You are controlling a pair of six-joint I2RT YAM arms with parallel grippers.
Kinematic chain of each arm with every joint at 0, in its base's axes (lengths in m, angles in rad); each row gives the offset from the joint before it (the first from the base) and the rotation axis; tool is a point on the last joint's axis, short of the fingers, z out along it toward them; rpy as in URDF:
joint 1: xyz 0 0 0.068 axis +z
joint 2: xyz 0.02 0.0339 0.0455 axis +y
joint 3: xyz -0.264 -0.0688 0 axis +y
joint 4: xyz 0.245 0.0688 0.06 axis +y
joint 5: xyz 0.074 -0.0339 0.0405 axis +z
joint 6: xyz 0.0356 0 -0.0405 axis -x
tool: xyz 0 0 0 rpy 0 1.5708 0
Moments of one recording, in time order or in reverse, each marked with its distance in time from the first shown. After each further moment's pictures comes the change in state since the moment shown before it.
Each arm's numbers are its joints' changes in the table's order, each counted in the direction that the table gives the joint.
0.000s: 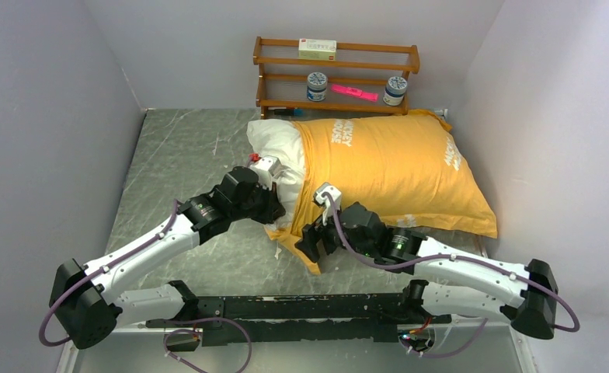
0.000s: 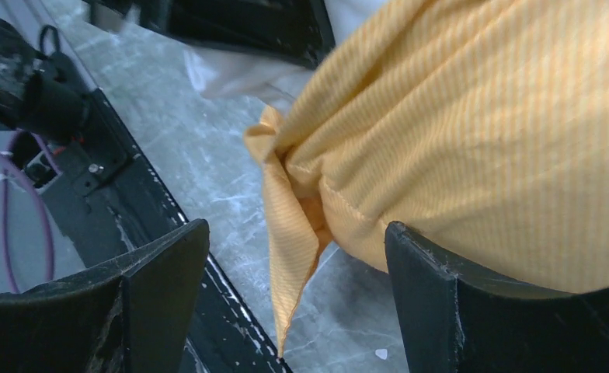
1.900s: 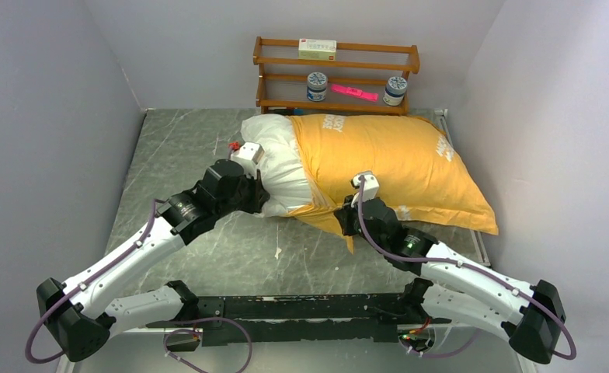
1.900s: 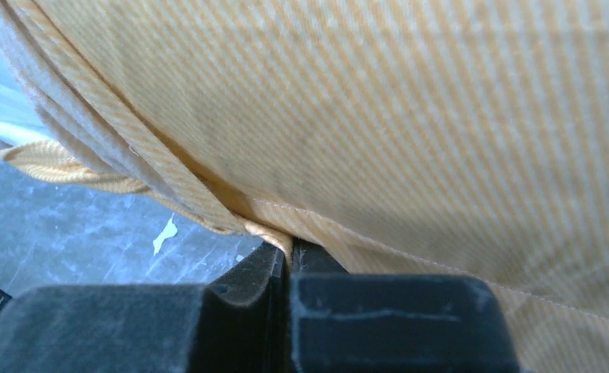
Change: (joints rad) left arm 0.036 -0.092 -0.108 0.137 0.190 -0.043; right arm -0.209 -0.083 0.156 -0.045 -0.280 -0.131
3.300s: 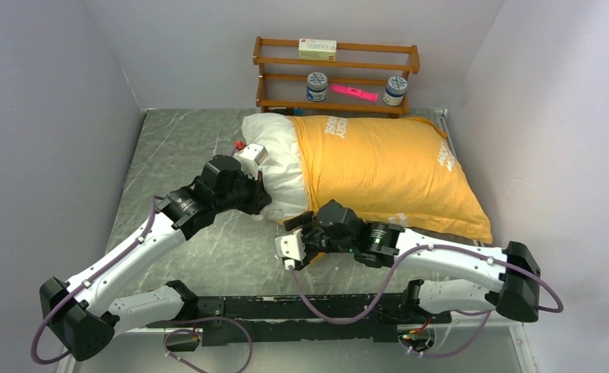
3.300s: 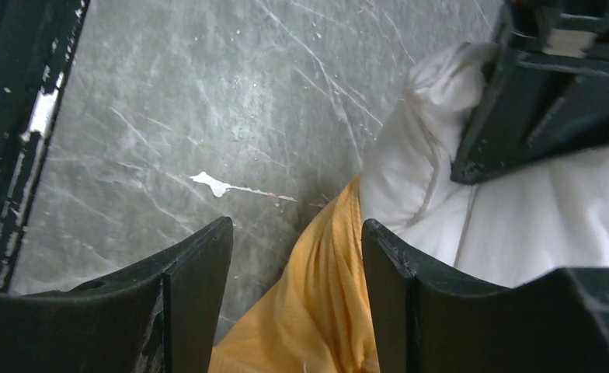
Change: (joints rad) left arm 0.051 0.024 -0.007 0.020 -0.183 -0.063; right arm 0.285 0.250 -0.248 0.014 0.522 1.192
